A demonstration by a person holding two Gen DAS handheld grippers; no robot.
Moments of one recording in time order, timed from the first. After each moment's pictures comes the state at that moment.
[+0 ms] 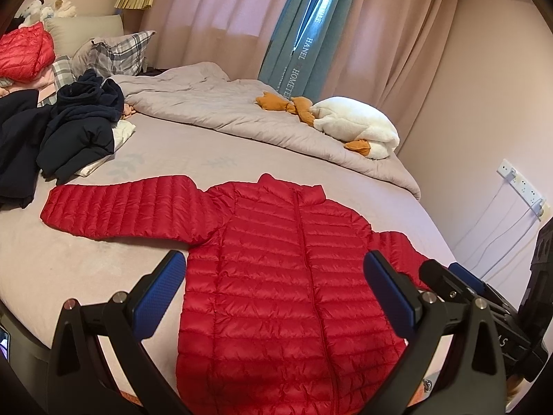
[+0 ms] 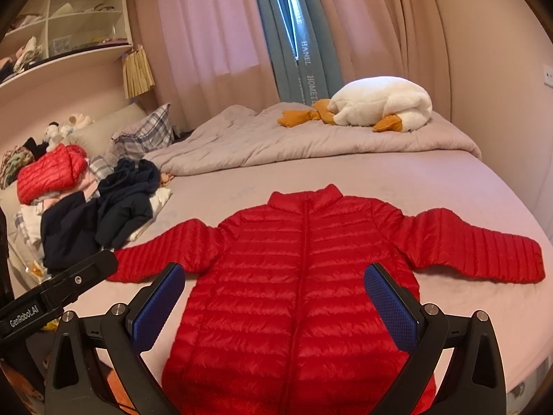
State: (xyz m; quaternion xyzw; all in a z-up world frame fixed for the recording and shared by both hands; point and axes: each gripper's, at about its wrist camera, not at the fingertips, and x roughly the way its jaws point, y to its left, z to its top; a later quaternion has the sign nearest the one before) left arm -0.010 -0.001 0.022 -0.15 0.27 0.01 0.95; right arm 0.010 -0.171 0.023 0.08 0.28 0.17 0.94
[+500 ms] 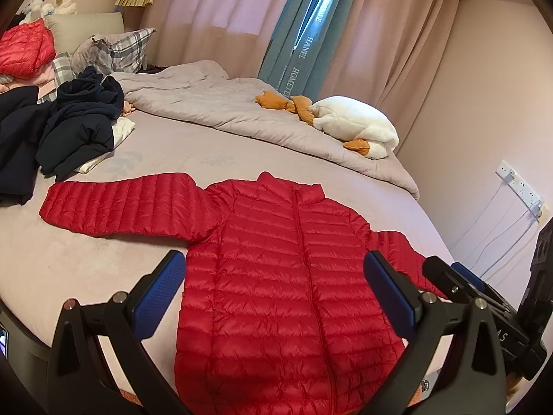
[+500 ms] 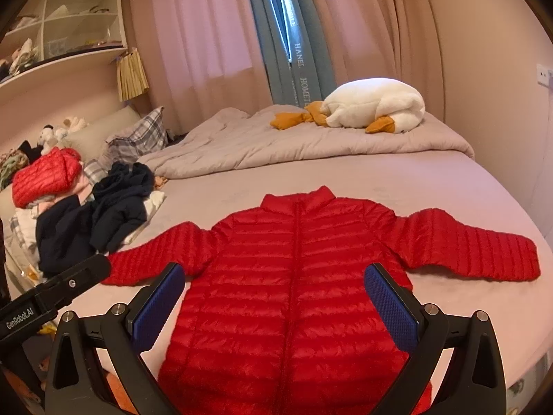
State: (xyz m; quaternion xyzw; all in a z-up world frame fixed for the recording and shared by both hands) left arm -0.010 -0.004 0.020 -0.14 0.27 0.01 0.95; right arm 0.008 -0.173 0.023 0.08 0.27 0.16 0.94
